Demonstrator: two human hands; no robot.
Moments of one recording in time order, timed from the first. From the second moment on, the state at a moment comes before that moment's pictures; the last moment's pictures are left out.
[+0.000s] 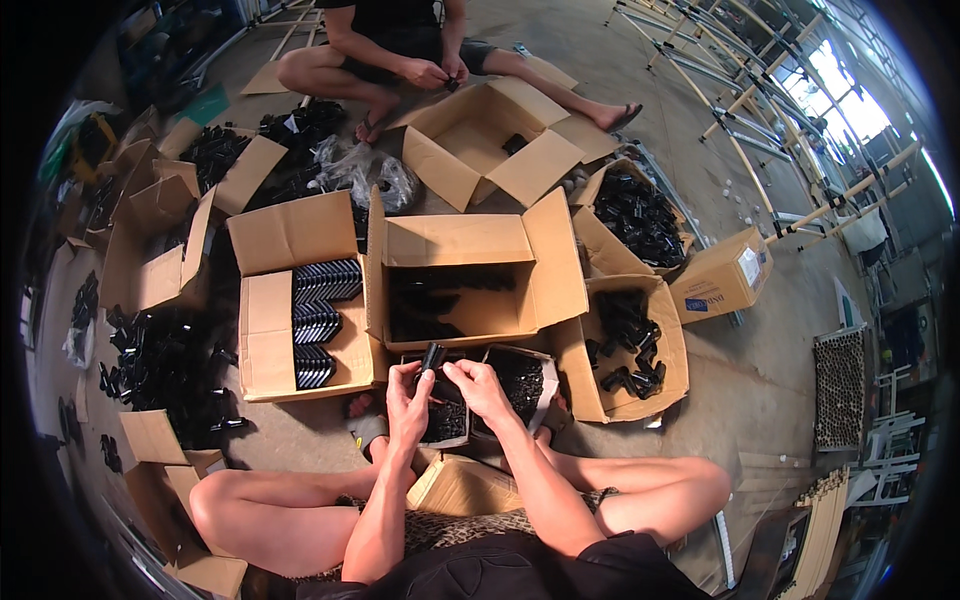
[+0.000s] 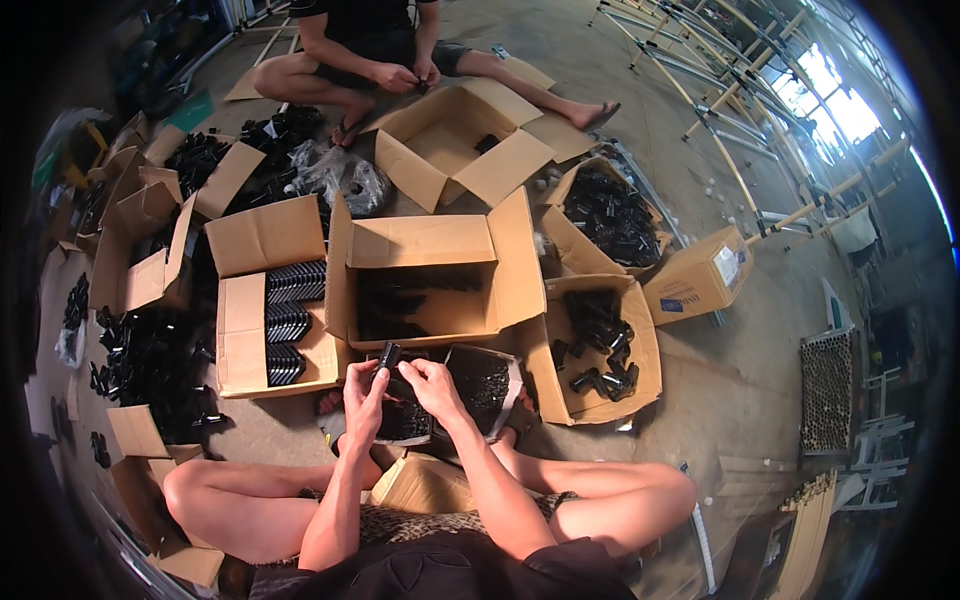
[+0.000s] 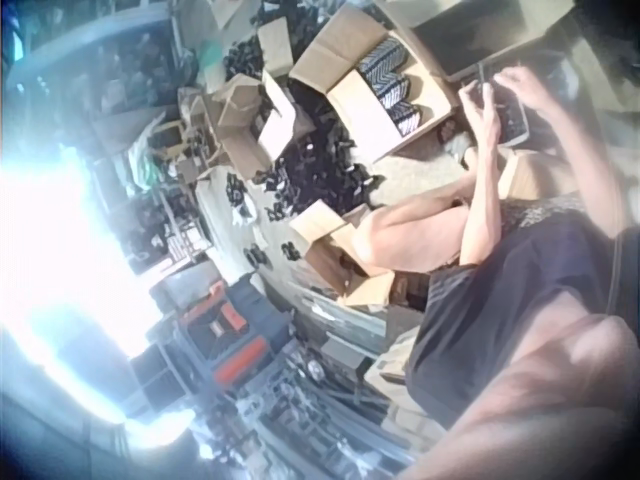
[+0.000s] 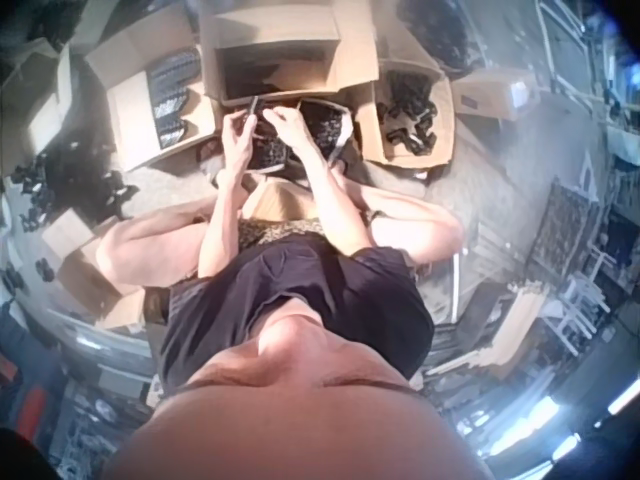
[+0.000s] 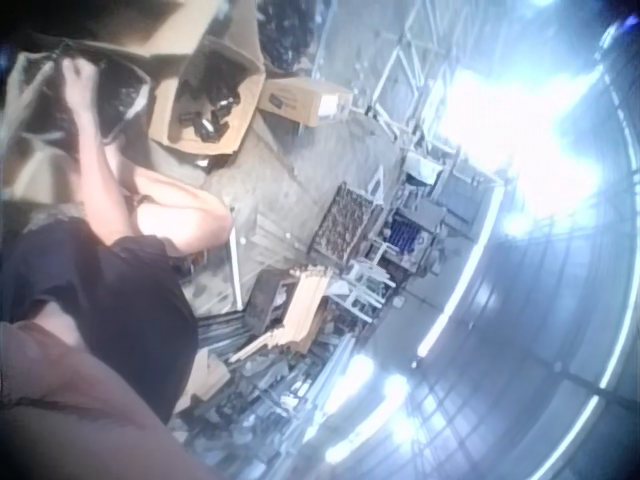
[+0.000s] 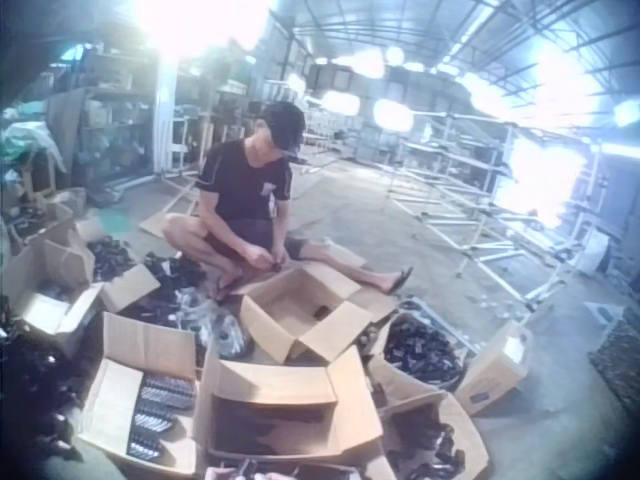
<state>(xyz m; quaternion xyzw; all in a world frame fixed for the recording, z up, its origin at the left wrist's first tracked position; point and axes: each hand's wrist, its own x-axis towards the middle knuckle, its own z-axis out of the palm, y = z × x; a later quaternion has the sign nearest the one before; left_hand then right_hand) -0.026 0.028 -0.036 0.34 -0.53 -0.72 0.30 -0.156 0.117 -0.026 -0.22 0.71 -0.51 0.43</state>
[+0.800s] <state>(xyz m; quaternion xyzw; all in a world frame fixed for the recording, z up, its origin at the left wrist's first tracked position) 0.007 -0.022 -0.012 0.38 -0.60 -0.70 0.03 -0.197 0.144 0.014 -0.14 0.62 -0.52 0.57</state>
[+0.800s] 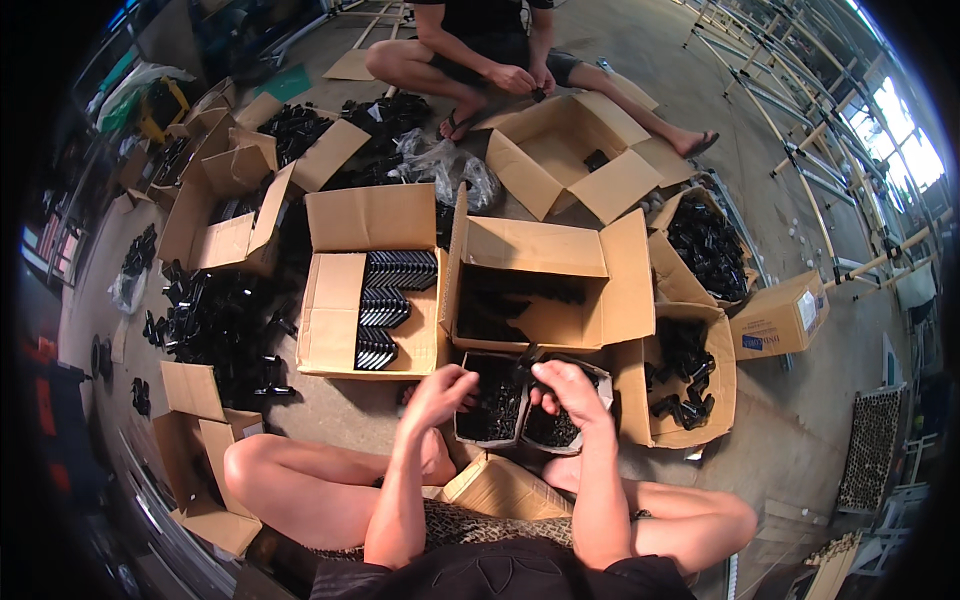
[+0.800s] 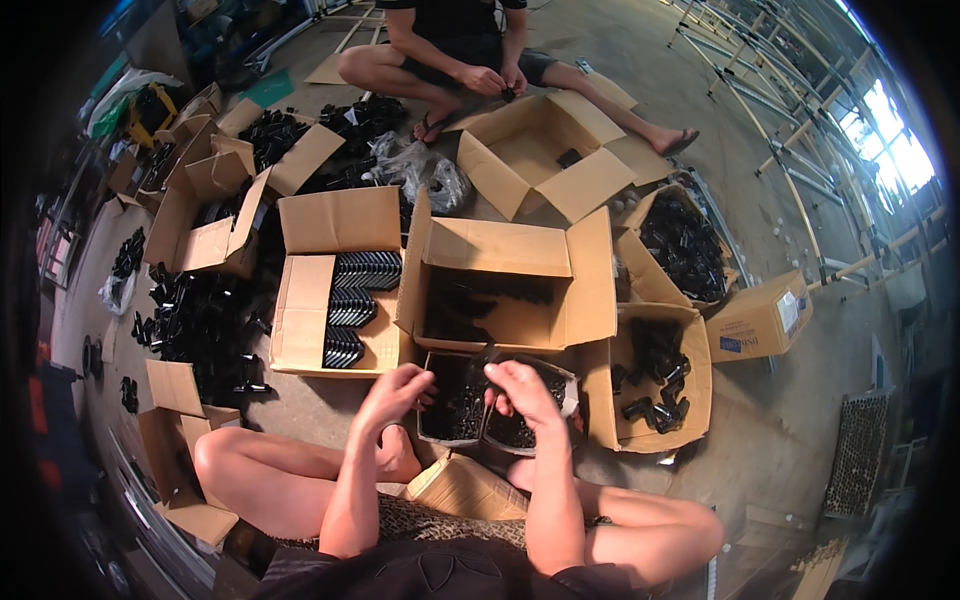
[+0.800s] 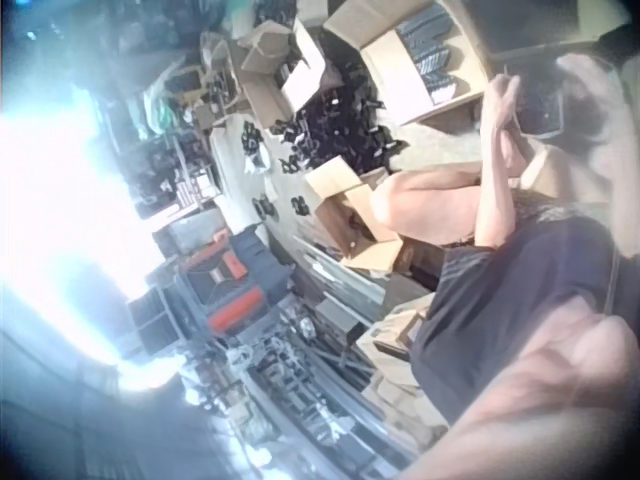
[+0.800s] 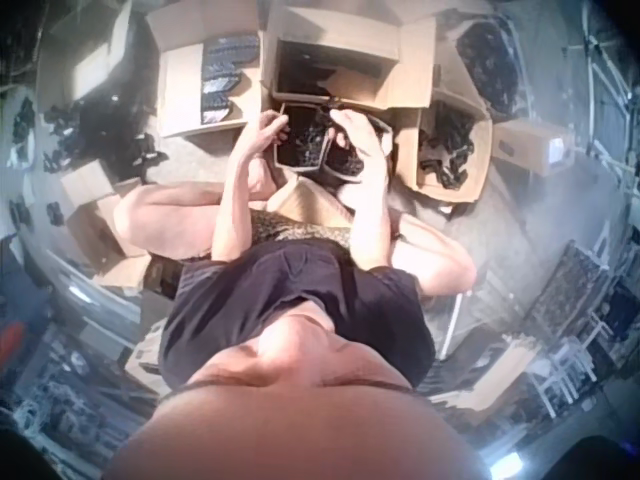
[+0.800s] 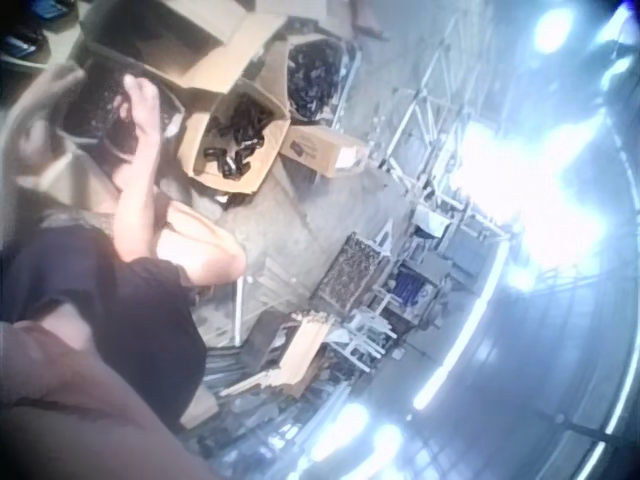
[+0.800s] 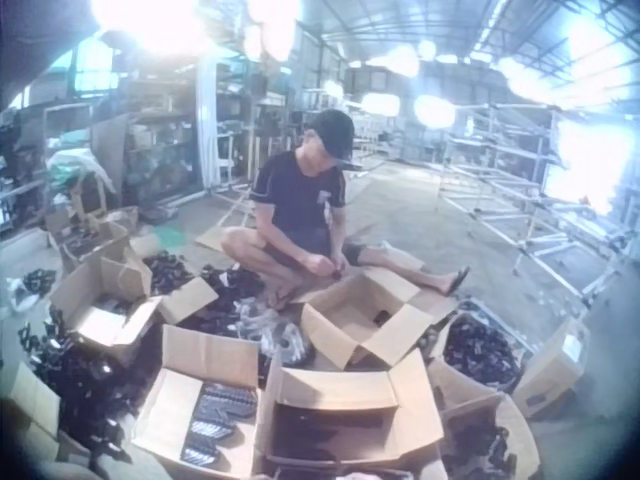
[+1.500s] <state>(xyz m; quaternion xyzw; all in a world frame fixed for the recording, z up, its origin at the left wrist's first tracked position) 0.050 -0.102 -0.097 0.56 -0.79 -0.11 0.22 -0.251 0.030 -0.096 -0.32 0.89 -0.18 0.27</state>
